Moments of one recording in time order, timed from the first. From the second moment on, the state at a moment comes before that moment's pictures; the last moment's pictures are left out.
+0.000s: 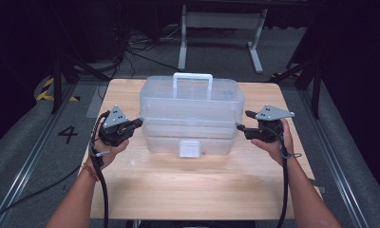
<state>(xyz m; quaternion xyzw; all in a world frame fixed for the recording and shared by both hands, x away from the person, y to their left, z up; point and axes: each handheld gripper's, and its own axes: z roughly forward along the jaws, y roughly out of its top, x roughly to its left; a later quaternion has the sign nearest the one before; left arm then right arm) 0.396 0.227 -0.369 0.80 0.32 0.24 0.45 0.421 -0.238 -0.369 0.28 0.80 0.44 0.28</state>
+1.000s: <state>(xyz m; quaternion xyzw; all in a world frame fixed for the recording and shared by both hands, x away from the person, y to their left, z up) 0.396 0.234 -0.404 0.81 0.33 0.23 0.42 0.448 -0.227 -0.340 0.29 0.74 0.50 0.35</state>
